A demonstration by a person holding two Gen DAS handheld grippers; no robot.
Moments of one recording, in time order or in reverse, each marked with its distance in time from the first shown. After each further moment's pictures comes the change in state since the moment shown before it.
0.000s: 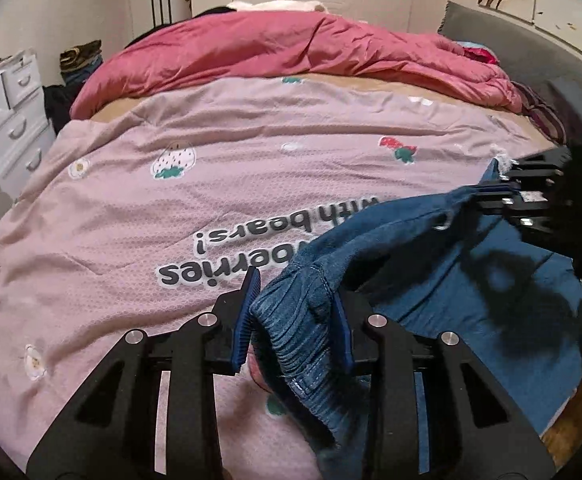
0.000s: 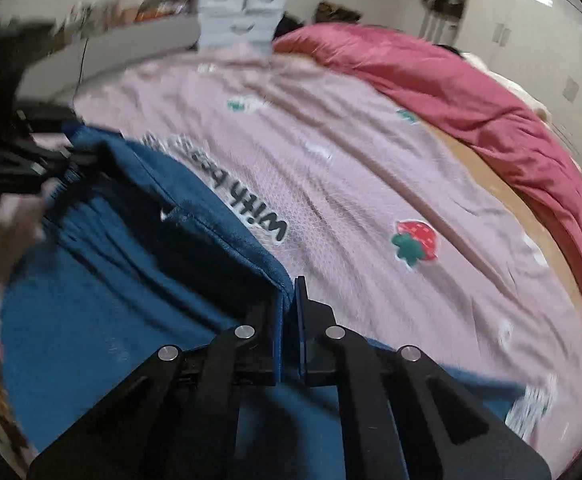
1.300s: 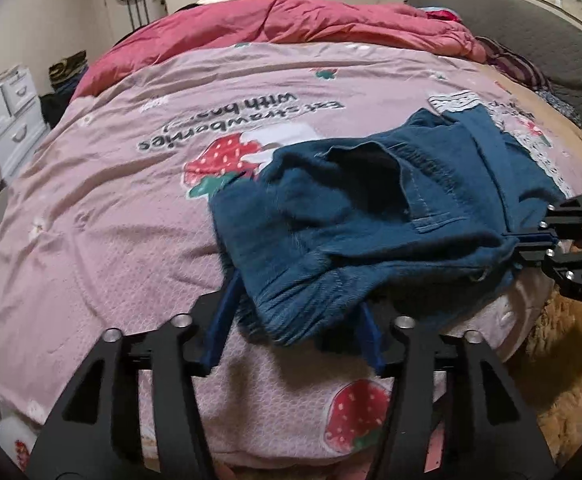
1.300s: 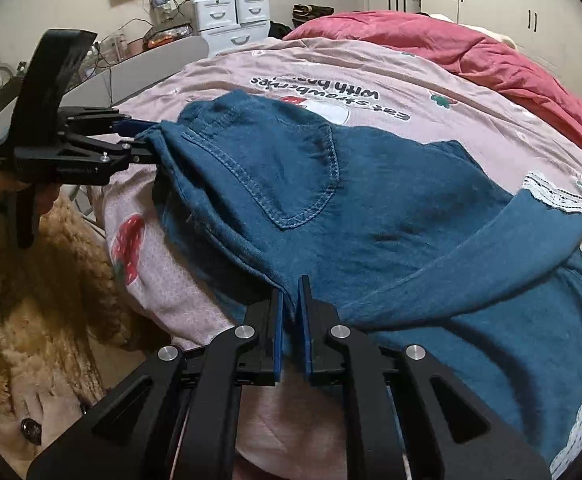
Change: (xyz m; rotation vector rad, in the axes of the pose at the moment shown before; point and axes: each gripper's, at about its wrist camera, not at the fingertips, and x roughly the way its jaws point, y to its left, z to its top) left arm -0.070 -0.069 -0.135 0.095 0.060 0.007; right arm -0.091 0.146 -0.165 0.214 -0.033 0.081
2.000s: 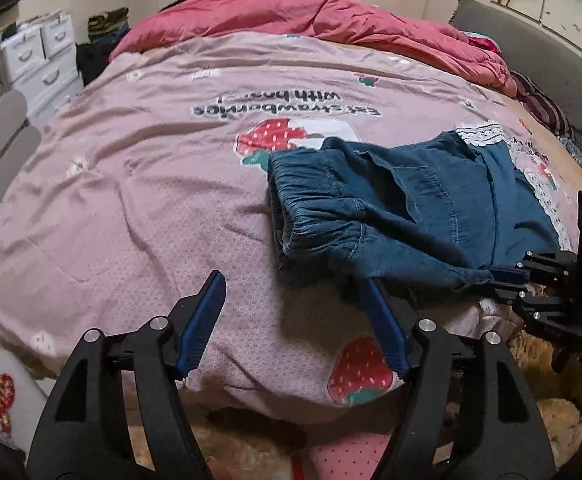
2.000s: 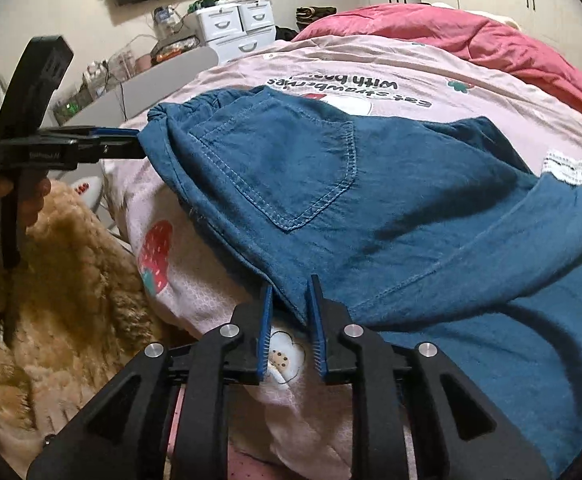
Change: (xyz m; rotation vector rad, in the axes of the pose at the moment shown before) left arm -0.041 0.024 -0.011 -0.173 0.030 0.028; right arm 0.009 0.004 -0.005 0.075 -0.015 0.094
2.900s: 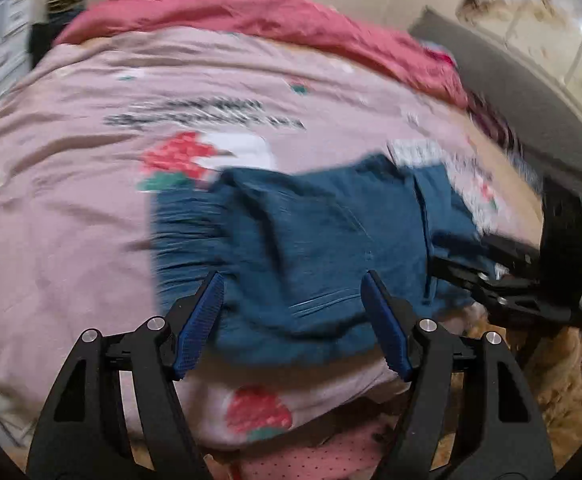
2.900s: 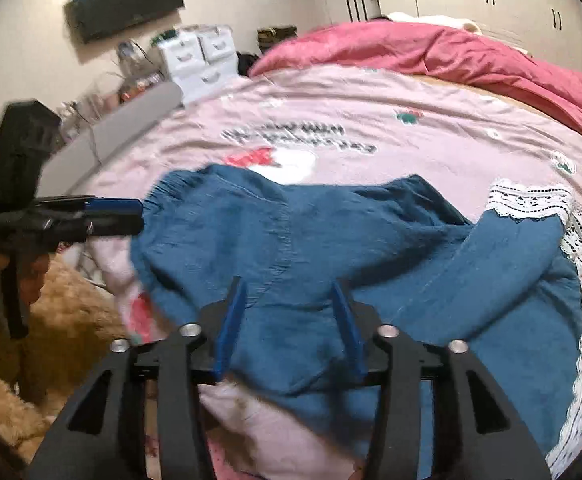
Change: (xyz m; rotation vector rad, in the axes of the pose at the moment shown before) left arm 0.023 -0.045 0.039 -0.019 0.041 -0.251; right arm -0.024 -0.034 0.044 0.098 -0.036 -0.113
